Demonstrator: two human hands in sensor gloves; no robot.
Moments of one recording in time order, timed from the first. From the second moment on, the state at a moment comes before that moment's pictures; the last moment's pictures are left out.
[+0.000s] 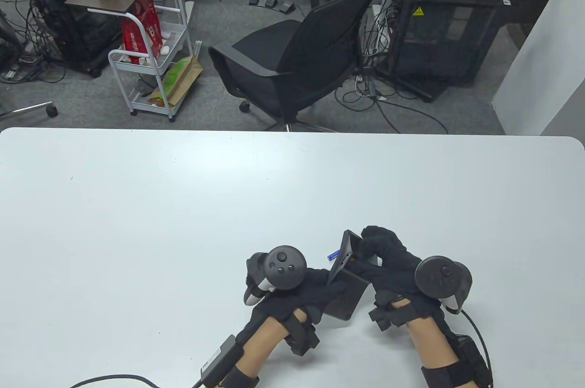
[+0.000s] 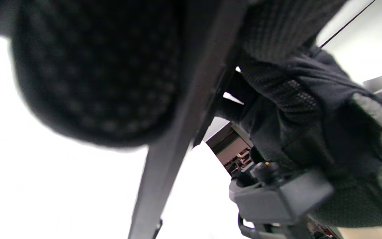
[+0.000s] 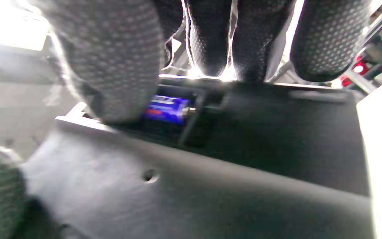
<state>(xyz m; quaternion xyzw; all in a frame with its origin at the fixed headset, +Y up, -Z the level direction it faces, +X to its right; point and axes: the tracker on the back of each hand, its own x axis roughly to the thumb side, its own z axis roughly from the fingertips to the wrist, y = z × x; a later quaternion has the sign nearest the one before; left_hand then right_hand) -0.038 -0.705 -0.297 -0.09 -0.25 0.40 0.88 0.203 -0.691 -0.301 0.16 -0.15 0.88 0.43</state>
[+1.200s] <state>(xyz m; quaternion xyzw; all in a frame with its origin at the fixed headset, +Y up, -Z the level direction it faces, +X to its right) -0.129 -0.708 -0.325 0.00 -0.06 0.54 0.84 0.215 -0.709 -0.315 0.14 -0.15 0.87 0.45</state>
